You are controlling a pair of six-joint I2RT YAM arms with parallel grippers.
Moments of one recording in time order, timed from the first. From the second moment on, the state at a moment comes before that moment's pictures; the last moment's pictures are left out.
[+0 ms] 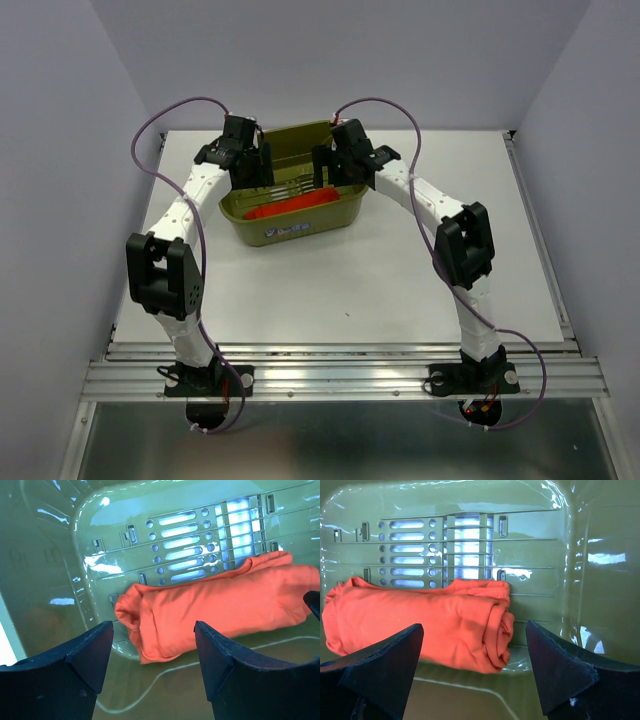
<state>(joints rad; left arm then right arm) -0.26 1.75 1.60 -0.71 -0.12 -0.29 0.58 2.17 2.01 -0.57 0.08 0.35</state>
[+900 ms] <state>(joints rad) -0.25 1.96 1.58 -0.47 0.02 -0.42 0.58 2.40 2.16 -0.36 -0.04 0.42</state>
